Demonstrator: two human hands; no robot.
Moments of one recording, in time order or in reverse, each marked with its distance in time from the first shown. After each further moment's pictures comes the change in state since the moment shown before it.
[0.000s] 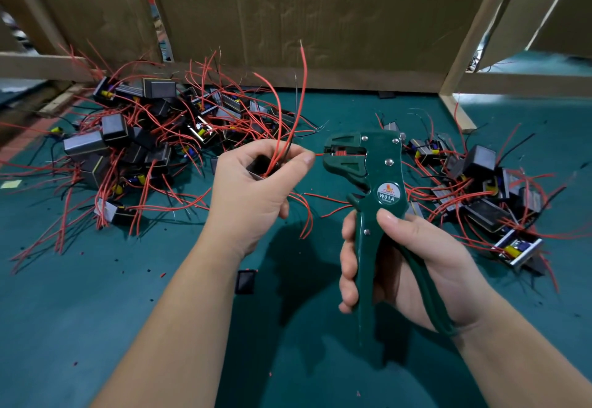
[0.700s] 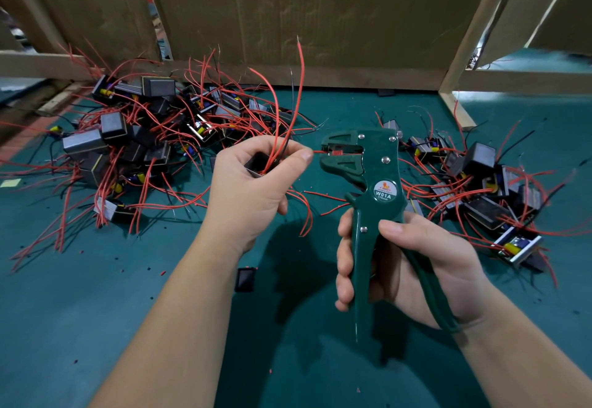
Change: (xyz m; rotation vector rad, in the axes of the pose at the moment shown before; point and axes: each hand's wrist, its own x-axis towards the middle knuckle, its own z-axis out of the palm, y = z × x) left_hand 0.000 0.002 -0.001 -0.004 -0.016 0.009; right_hand -0.002 0.000 -0.003 0.018 -0.068 -0.011
